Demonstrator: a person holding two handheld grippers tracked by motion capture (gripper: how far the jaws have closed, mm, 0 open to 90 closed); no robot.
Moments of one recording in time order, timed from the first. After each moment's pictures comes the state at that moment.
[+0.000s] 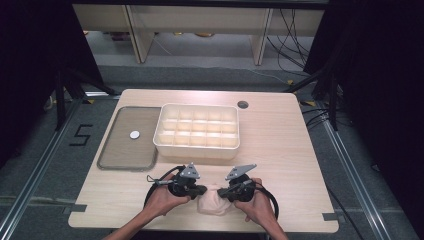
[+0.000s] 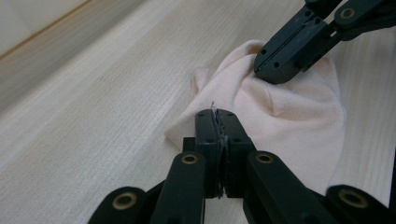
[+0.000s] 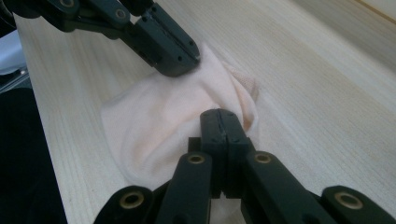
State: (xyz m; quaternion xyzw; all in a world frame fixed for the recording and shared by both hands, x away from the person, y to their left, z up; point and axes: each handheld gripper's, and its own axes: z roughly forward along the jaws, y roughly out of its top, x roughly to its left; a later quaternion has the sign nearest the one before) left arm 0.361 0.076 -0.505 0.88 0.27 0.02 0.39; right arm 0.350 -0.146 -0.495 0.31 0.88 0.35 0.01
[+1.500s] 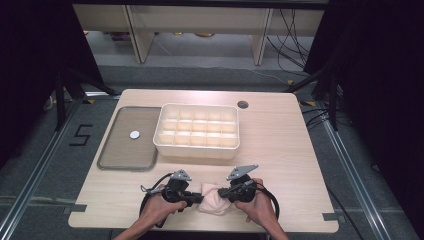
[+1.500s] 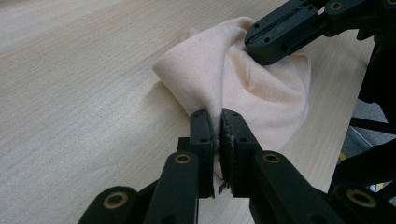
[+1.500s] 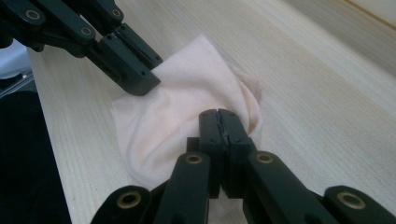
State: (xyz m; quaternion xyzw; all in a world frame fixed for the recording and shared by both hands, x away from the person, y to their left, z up) left arm 0.343 0.092 -0.511 0.84 0.36 -0.05 0.41; right arm 0.349 -0.149 -0.494 0.31 0.88 0.35 0.02
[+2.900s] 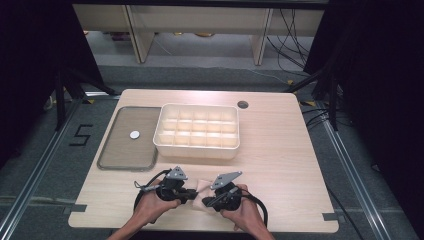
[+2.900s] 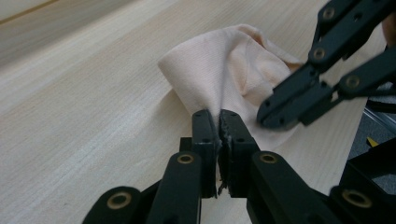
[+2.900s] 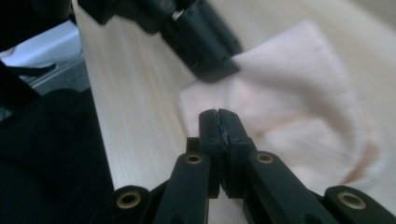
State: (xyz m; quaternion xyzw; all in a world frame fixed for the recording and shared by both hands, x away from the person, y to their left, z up) left arm 0.342 0.105 -0.493 0.86 0.33 0.00 0.39; right arm 0.332 -0.111 -0.496 0.26 0.89 0.37 -0.01
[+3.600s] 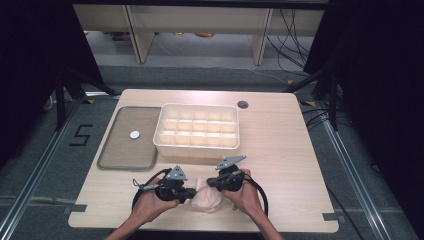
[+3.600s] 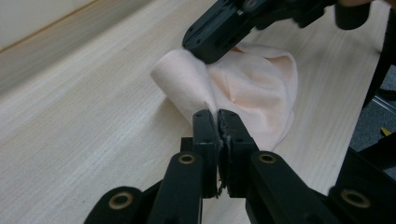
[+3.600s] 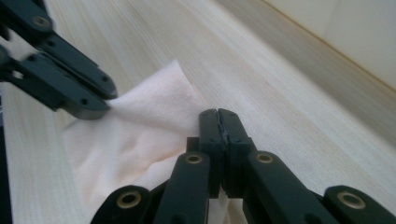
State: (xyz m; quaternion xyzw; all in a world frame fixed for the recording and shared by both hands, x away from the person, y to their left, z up) left arm 0.338 0.104 -0.482 0.86 0.32 0.02 0.39; right arm 0.379 -0.117 -0.498 0.31 0.87 0.37 0.03
